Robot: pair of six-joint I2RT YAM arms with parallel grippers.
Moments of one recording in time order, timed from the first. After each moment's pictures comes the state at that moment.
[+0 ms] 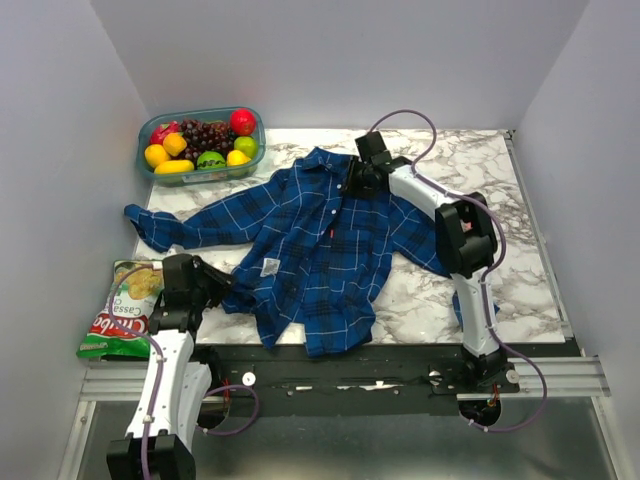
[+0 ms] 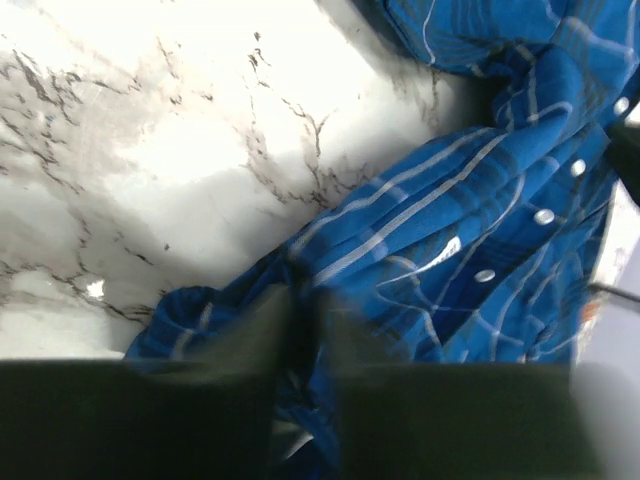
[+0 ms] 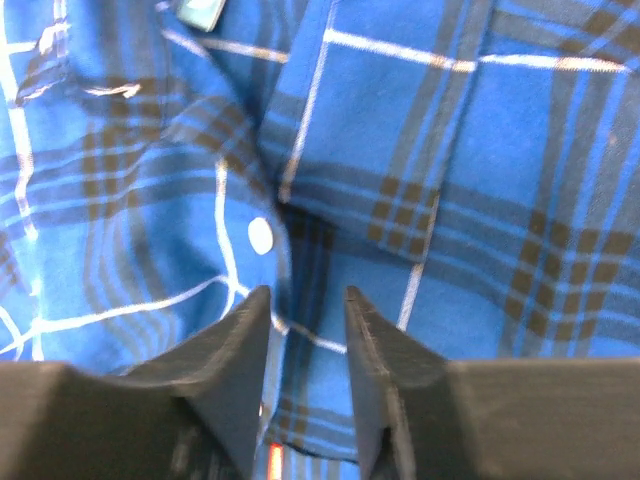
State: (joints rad) left arm 0.09 0.62 0.32 -0.43 0.19 -0.89; right arm 0.46 2.27 1.85 -0.44 -0.06 0.62
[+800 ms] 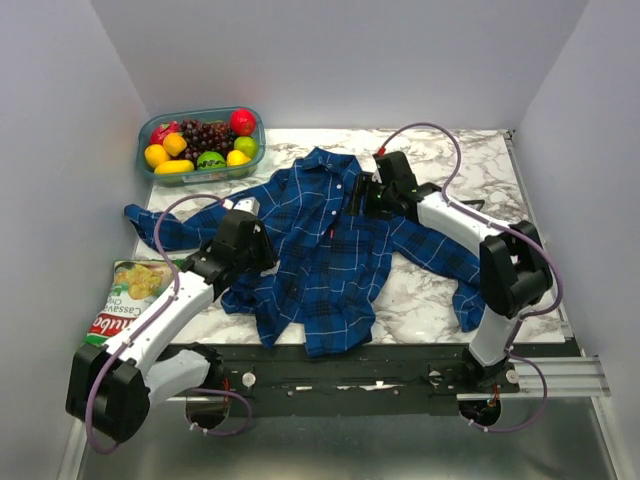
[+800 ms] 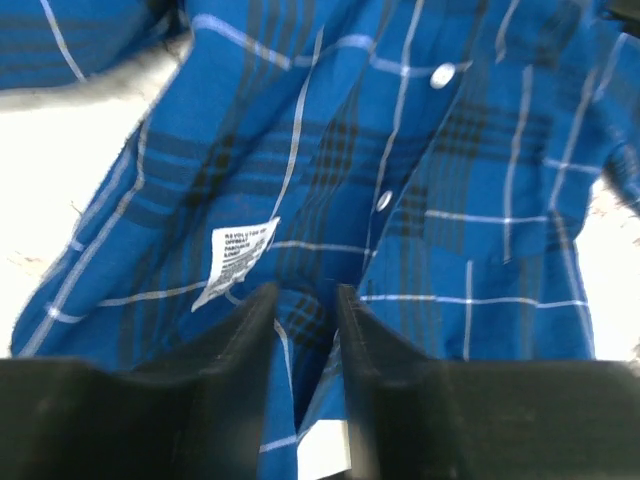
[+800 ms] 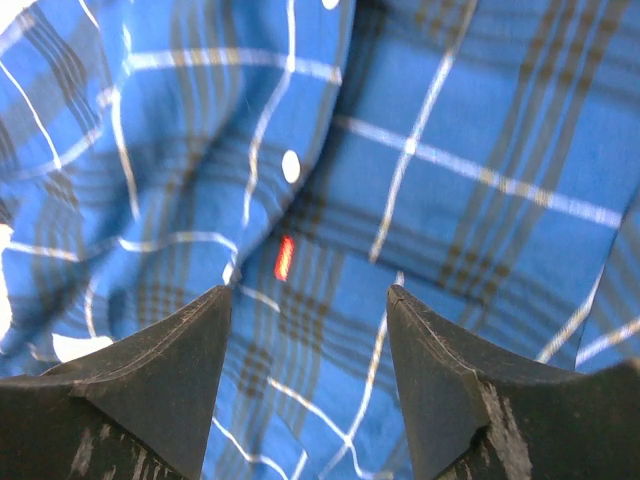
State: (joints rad) left arm -0.43 1.03 0.71 -0.40 -0.01 -0.59; right arm 0.48 1.81 1.33 -0.28 -0.14 0.53
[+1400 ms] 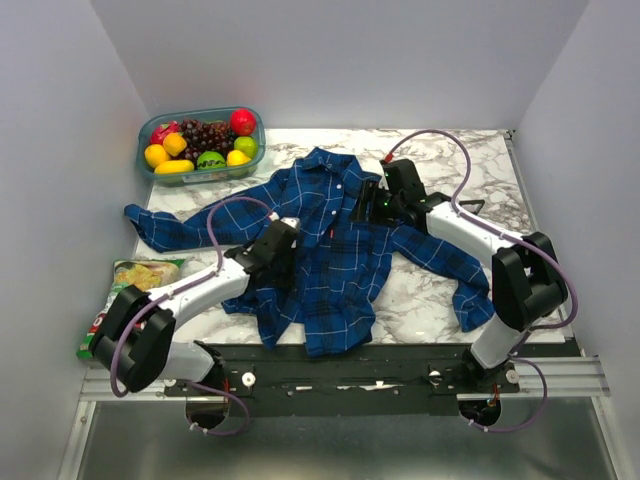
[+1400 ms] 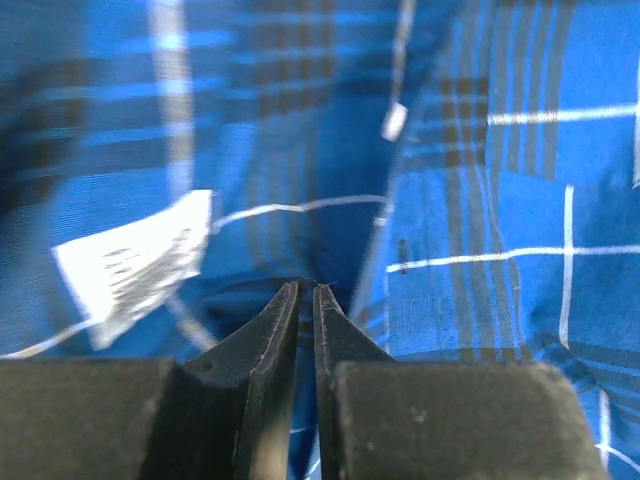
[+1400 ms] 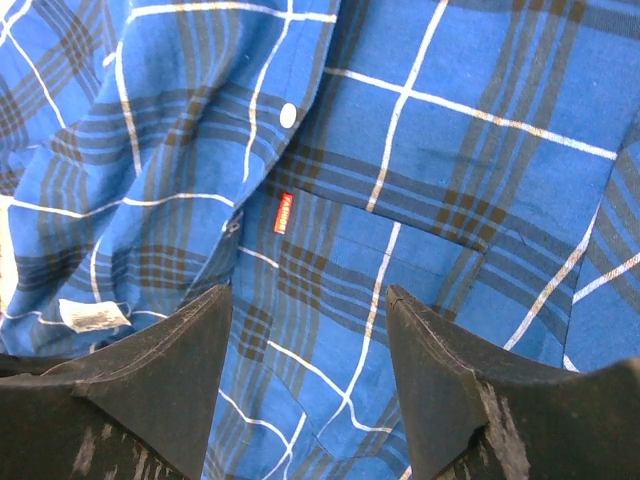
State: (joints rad) left arm -0.62 1.31 0.72 -0.37 -0.05 -0.48; right arm 0.49 1.70 1.19 -0.25 -0.15 0.55
